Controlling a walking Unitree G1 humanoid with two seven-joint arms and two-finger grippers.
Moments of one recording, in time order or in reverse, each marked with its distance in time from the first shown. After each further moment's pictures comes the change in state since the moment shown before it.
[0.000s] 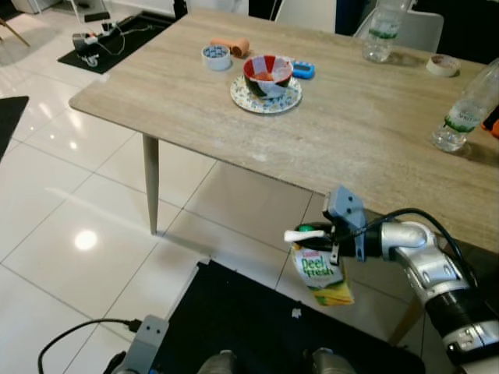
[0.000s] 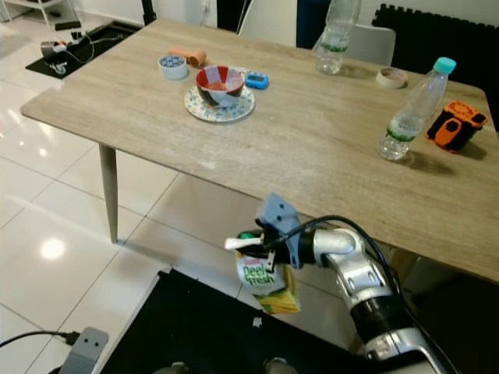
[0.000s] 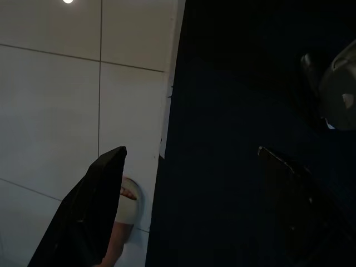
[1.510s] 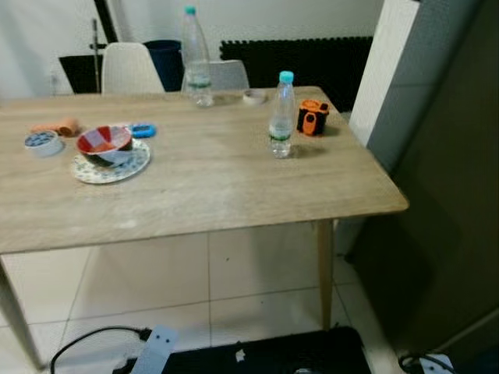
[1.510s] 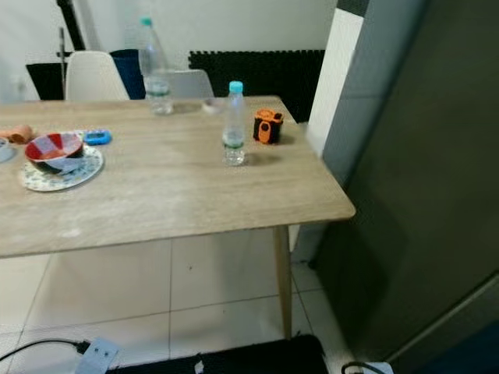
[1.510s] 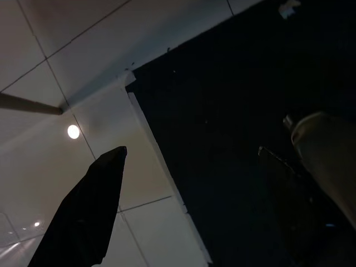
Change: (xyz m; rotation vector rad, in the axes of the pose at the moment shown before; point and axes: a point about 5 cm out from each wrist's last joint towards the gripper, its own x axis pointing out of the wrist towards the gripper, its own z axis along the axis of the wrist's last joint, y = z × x) left arm -0.001 -0.024 -0.010 0.017 0.070 -0.071; right arm -0.112 0.157 -0.225 0.803 0.928 -0.910
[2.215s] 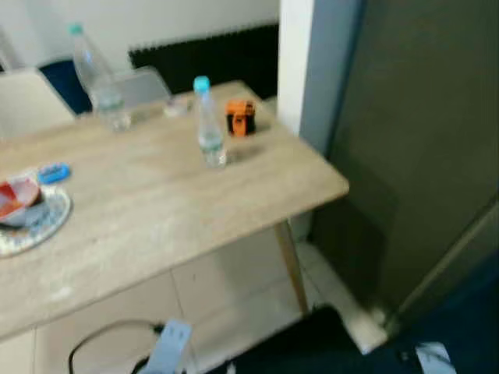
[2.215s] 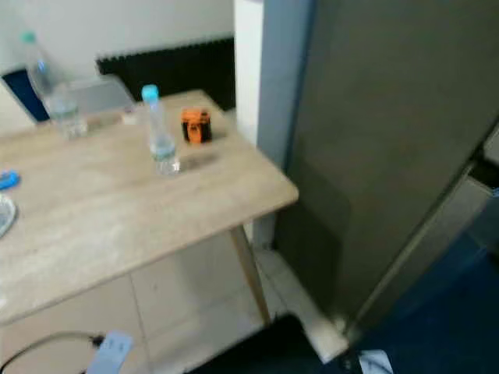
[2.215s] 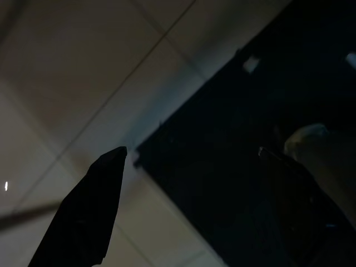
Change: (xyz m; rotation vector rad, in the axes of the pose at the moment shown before) left arm 0.002 -0.012 0.013 -0.005 -0.040 -0.040; right arm 0.001 0.010 0.001 -0.032 0.004 0.015
